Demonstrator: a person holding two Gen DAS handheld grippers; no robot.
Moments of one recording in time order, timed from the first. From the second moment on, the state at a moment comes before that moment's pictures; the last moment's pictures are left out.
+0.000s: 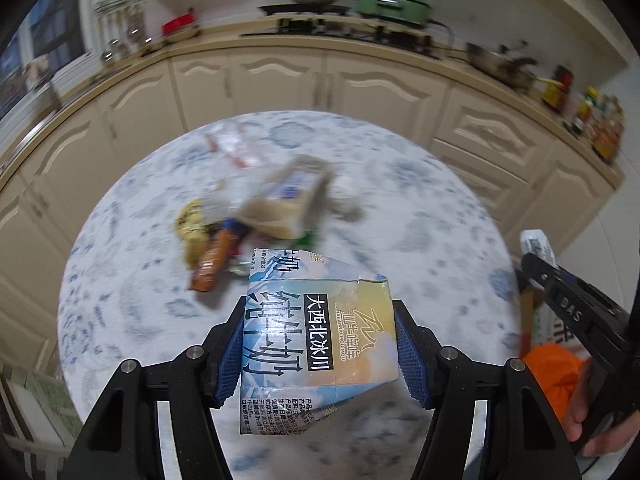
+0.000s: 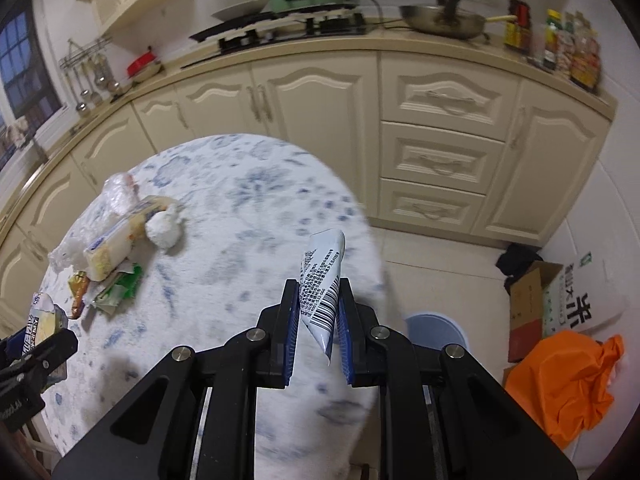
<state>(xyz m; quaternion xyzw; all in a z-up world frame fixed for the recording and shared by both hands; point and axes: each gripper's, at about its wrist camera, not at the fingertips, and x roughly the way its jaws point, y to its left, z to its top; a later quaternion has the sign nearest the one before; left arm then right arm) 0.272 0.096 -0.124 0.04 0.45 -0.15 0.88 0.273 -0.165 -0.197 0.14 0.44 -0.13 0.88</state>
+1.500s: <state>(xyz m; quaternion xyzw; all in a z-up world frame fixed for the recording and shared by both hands) 0.290 -0.279 -0.255 0.20 0.52 -0.28 0.78 0.127 -0.410 -0.240 0.26 0.44 -0.30 0.80</state>
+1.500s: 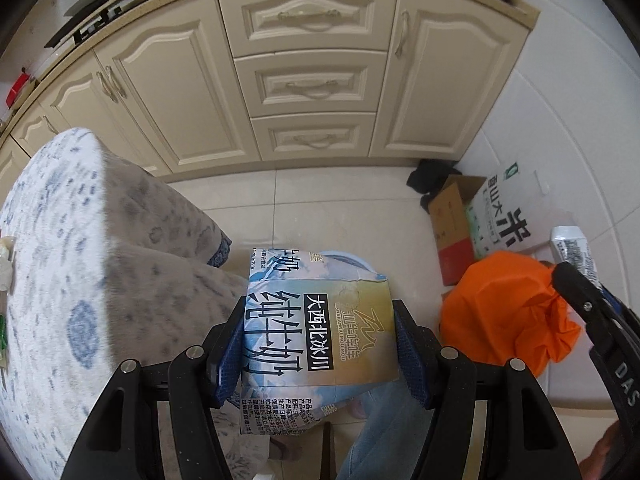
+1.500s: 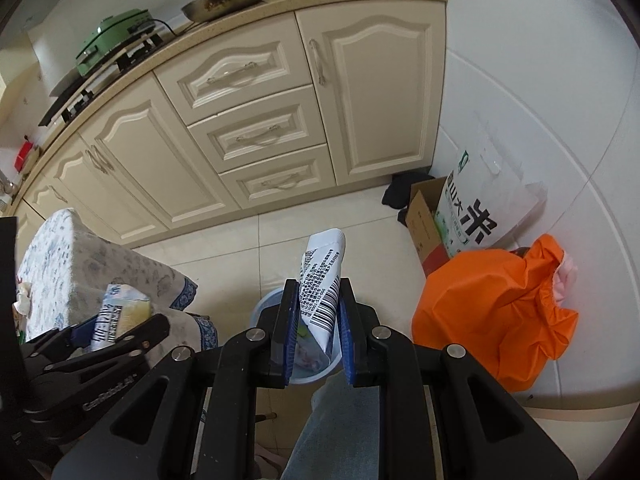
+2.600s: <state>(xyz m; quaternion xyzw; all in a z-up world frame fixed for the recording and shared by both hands) 0.336 -0.295 -0.316 0.20 0.58 -0.24 0.76 0.156 -0.406 -0.285 0.26 0.50 -0.27 0.78</state>
